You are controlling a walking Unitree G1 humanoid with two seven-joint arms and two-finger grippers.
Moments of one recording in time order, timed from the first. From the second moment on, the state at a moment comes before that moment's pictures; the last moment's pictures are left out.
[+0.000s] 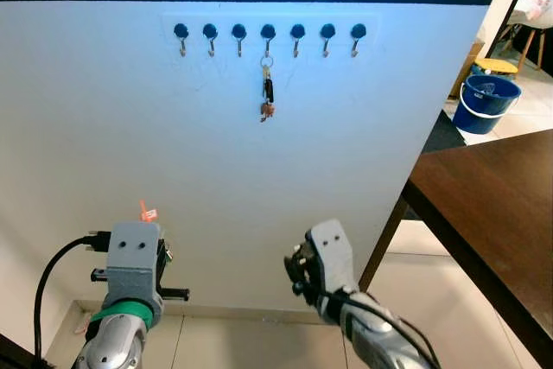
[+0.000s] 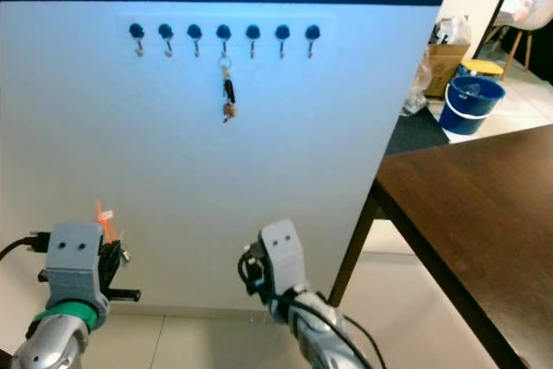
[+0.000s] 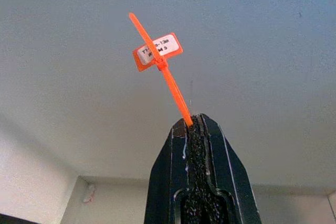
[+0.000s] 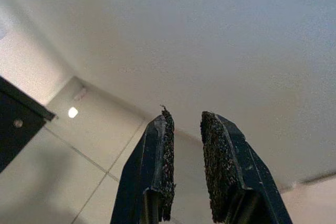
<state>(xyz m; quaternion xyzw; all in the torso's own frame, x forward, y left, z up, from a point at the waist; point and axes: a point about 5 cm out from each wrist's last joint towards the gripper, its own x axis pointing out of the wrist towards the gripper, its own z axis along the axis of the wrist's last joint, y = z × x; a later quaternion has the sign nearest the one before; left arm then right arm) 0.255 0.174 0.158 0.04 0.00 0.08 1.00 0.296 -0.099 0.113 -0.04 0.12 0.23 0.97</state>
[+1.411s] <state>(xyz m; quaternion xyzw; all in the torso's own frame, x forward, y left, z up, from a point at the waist) 0.262 0.207 0.202 -0.01 -0.14 0.17 0.97 0.288 -0.102 0.121 -0.03 0.02 0.25 0.97</state>
